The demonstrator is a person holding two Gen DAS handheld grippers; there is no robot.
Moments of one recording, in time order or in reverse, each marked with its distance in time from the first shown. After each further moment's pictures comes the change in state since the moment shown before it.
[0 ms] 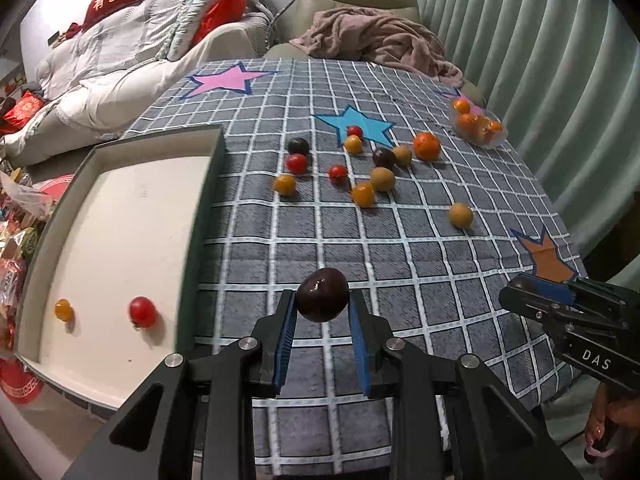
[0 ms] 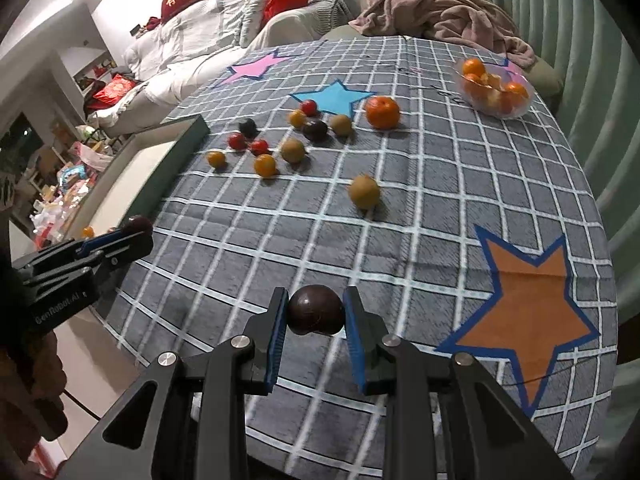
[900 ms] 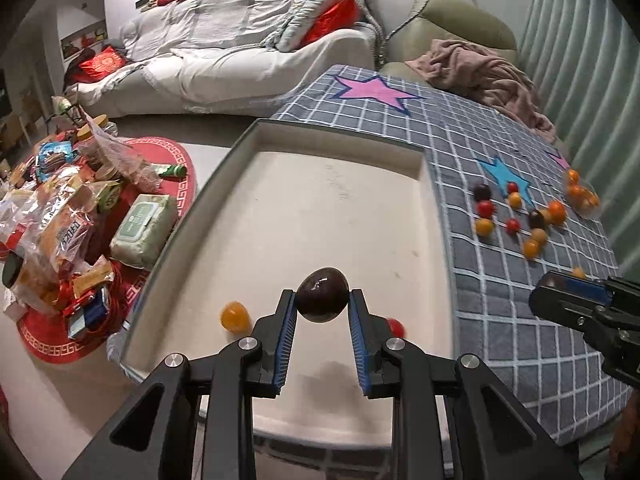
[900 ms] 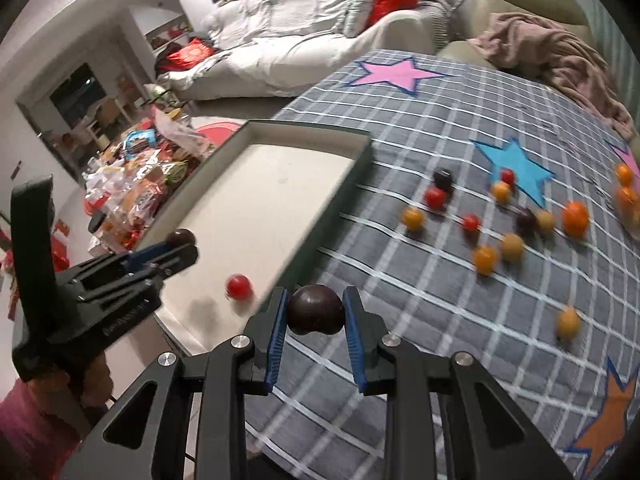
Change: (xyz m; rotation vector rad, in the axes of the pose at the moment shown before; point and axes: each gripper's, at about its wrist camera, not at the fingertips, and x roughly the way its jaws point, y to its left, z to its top) left arm -0.014 0.156 -0.001 -0.225 -0.041 0.207; right arm 0.055 0.168 0.072 -0.217 0.050 0.196
